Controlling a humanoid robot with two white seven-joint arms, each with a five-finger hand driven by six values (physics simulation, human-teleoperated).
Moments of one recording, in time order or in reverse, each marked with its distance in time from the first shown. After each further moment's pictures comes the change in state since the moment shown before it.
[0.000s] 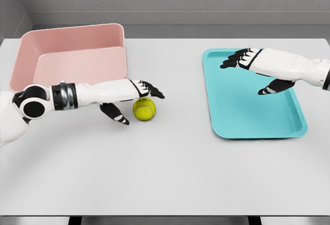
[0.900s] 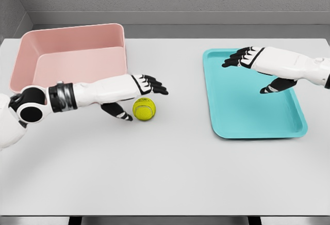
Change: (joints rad) left arm 0.063 0.022 0.087 -0.107 -0.098 0.000 0.078; right arm -0.006 -0.009 0.000 -0.001 0.001 0.000 0.000
